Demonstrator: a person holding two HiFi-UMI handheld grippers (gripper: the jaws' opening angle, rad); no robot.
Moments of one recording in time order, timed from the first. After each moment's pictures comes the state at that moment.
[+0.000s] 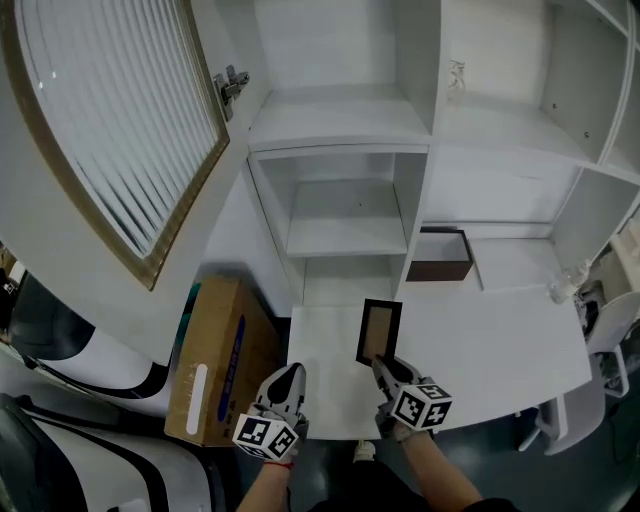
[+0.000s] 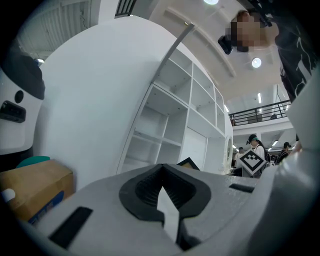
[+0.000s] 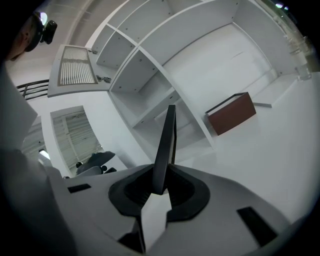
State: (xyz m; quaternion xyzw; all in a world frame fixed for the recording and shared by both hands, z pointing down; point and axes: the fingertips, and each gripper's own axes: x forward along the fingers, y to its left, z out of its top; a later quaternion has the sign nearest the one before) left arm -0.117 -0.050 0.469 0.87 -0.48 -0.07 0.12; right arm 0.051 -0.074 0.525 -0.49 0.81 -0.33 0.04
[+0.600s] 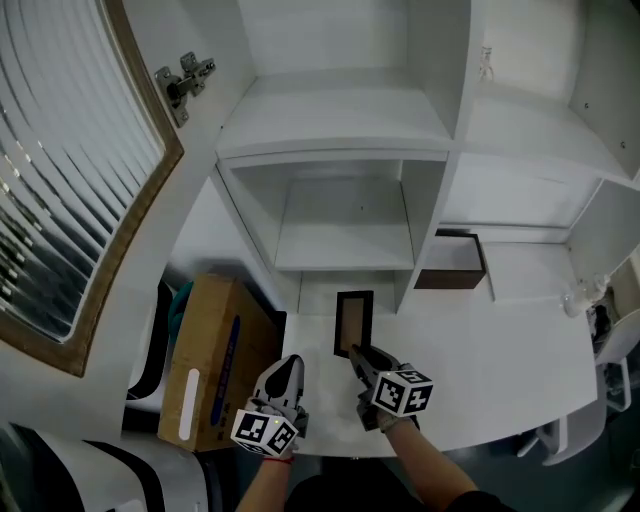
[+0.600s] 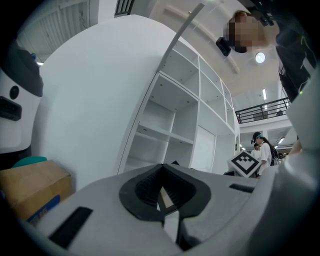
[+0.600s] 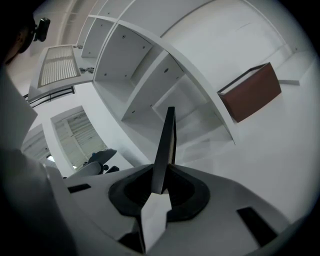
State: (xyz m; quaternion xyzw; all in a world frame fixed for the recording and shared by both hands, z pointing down) left arm -0.103 -0.119 0.479 0.85 -0.50 -0.07 0.12; right arm 0.015 -0.158 0.551 -0.43 0.82 -0.38 0.02
